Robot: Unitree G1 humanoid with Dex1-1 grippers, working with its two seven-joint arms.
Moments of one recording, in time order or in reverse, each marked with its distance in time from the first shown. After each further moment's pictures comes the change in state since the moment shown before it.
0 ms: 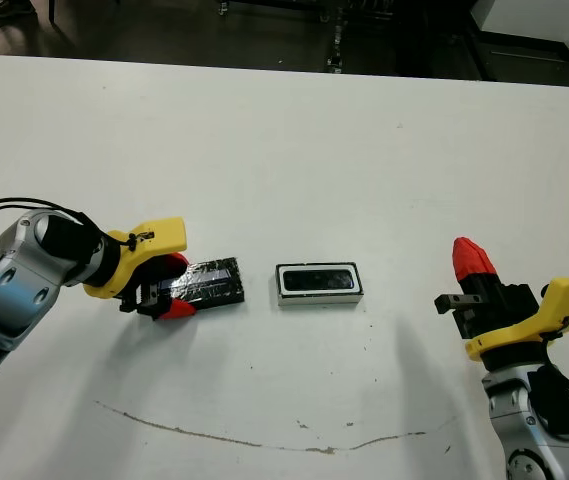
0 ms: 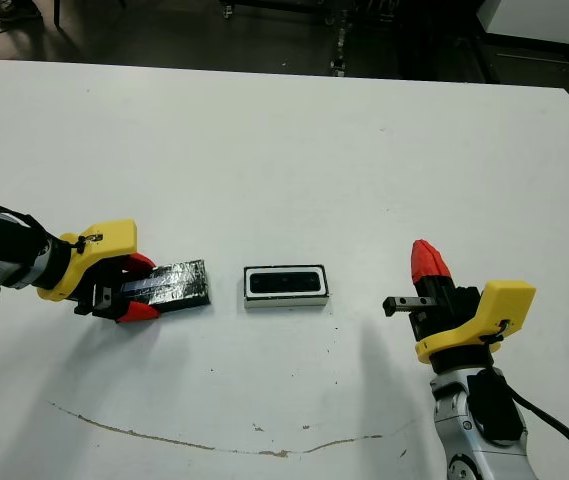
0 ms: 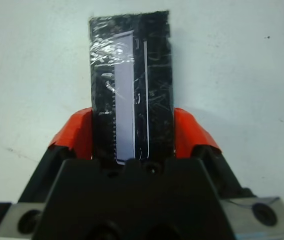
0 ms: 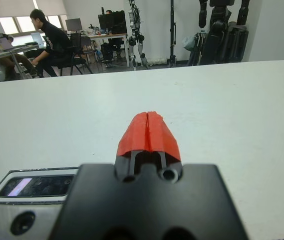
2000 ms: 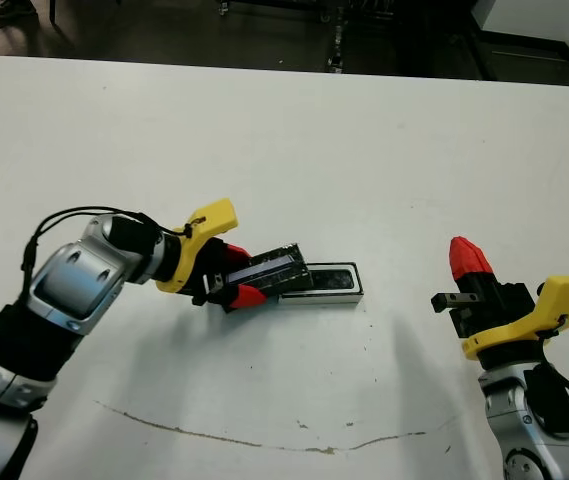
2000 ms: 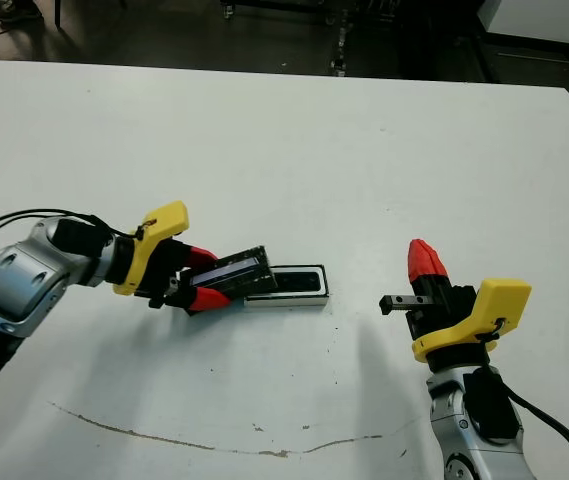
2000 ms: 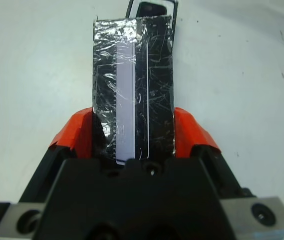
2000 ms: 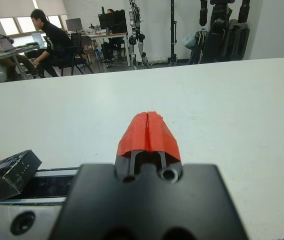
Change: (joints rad) left arm -0.077 -0.281 -0.012 0.106 -0.171 0.100 0.138; right arm -0.004 0.002 0.014 -0.007 0.004 0.014 -0.017
